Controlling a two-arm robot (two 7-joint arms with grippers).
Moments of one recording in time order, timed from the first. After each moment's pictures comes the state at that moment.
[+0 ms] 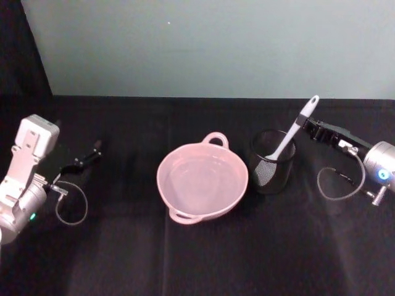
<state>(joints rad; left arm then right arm) -0.20 0.60 0.45 -1.41 -0.25 -0.12 0.03 0.29 0.54 -0.27 -1.46 0.97 0.36 0.27</state>
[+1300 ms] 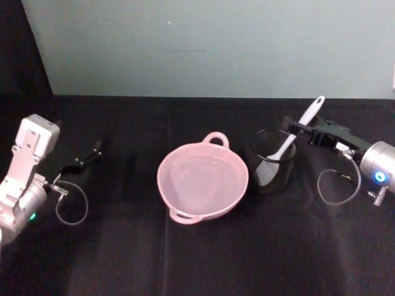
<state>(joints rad) -0.20 0.60 0.45 -1.41 -0.25 -0.12 0.03 0.31 0.58 -0.33 -1.48 0.86 0.31 0.24</state>
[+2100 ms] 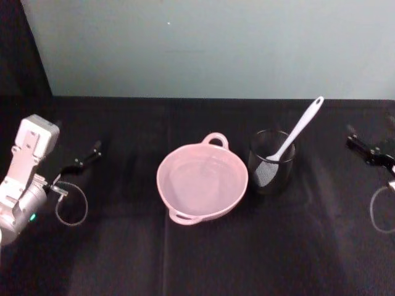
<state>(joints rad) -0.20 0.60 0.45 -1.41 -0.25 -0.12 0.03 0.00 0.67 -0.19 -1.66 0.55 -0.05 0.02</state>
